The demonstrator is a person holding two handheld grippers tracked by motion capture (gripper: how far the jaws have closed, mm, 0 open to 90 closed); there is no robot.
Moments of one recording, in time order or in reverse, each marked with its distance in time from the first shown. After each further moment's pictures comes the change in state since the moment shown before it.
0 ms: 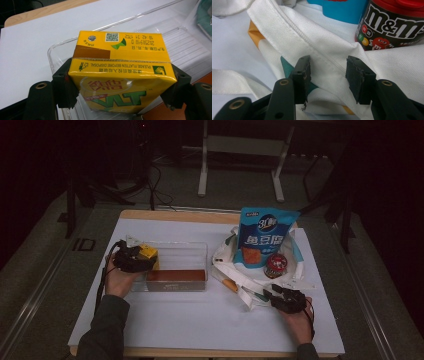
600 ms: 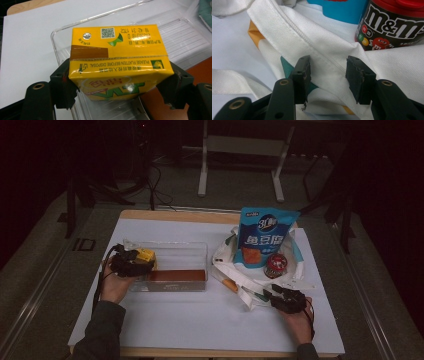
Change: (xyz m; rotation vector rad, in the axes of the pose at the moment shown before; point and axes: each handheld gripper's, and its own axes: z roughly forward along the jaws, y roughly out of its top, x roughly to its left) left arm -0.004 -0.008 -0.012 0.043 0.014 -0.021; right arm 0.000 0.000 0.000 -0.001 -0.001 -0.001
